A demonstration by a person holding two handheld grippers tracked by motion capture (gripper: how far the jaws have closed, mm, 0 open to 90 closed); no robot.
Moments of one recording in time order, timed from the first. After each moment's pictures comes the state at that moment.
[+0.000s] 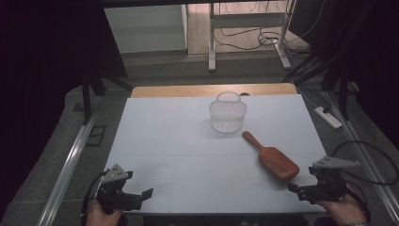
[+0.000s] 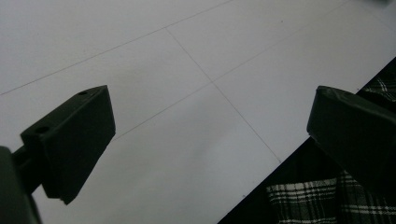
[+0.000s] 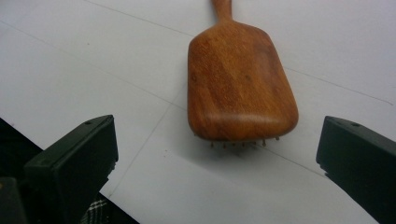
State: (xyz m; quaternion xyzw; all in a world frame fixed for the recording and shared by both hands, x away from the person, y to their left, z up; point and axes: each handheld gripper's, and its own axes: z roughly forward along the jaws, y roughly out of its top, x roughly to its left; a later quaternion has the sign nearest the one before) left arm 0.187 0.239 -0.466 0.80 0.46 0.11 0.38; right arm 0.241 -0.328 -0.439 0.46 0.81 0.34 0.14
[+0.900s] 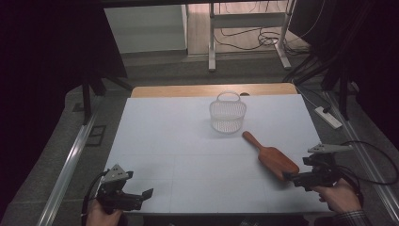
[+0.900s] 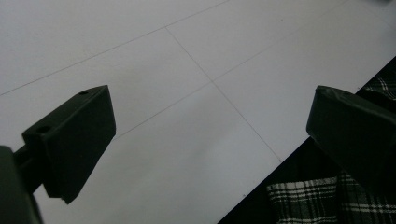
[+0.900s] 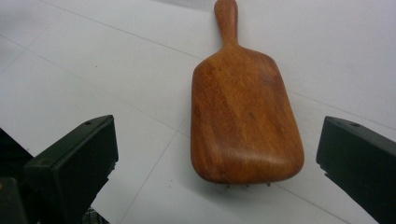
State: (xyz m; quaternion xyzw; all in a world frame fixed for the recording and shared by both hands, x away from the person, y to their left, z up) left arm 0.187 0.238 -0.467 0.80 0.46 0.11 0.37; right arm 0.272 -0.319 -0.427 0.46 0.81 0.35 0.11
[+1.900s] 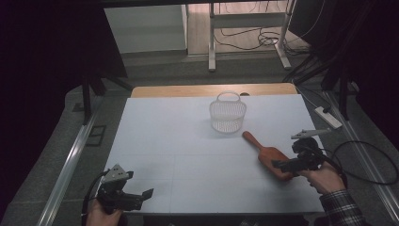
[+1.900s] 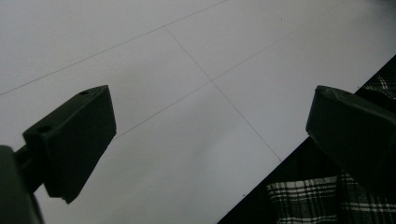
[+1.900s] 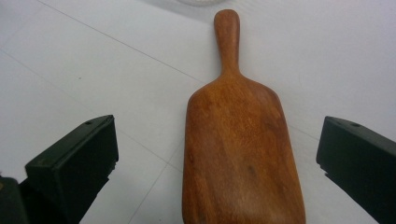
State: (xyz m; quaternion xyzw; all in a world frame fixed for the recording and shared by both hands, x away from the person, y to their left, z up) left arm 0.187 0.238 -0.467 0.80 0.45 0.11 0.37; right arm 0.312 -0.289 -0.423 0.45 0.83 0.31 0.12
